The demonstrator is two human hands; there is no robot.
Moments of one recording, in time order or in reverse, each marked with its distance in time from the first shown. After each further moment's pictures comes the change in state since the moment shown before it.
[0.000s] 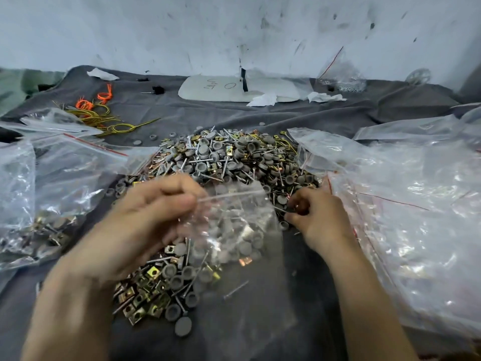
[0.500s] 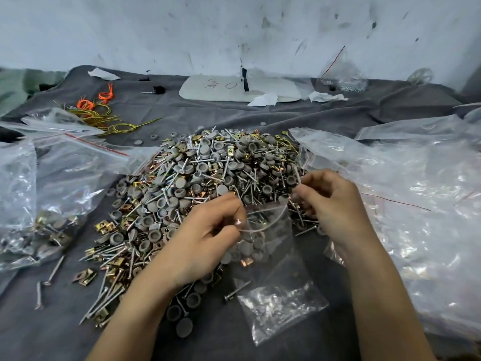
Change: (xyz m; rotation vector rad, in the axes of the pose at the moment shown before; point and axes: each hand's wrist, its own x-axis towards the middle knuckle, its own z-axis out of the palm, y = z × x) left_hand 0.017 -0.029 0.040 0.548 -0.084 0.331; right_hand 0.001 0.001 -0.011 0.704 0.095 0.010
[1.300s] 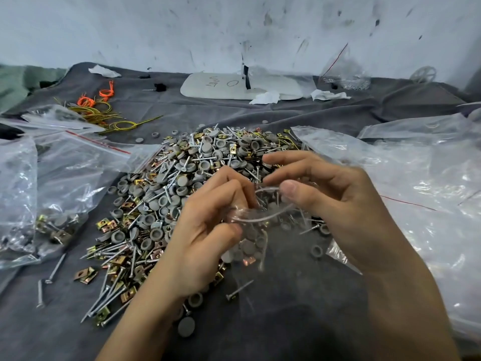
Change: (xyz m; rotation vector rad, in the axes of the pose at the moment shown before) left_hand -0.001 0.021 0.003 -0.201 0.191 0.232; right_hand -0.032 -0.049 -0.003 0.153 -0.436 -0.408
